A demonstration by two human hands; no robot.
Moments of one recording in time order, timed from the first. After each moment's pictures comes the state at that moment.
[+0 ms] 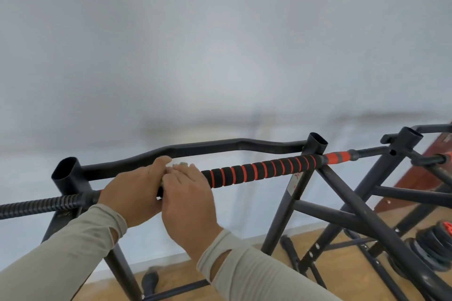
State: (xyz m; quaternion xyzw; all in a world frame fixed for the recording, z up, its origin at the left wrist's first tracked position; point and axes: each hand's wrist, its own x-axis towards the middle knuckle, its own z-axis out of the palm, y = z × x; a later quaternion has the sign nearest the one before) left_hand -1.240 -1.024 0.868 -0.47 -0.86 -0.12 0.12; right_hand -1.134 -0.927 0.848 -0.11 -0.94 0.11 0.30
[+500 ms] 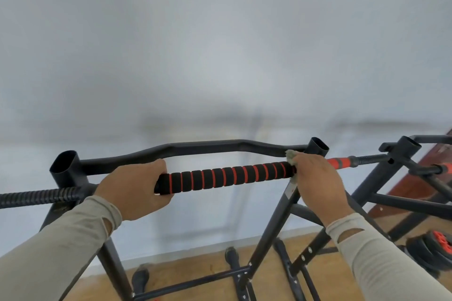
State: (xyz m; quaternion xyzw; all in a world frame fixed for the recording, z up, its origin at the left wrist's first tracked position) left_hand -1.251 -1.025 0.877 -0.46 -0.88 -0.10 0.06; right_hand -1.002 -0.729 0.885 -0.35 -0.92 -0.08 0.18
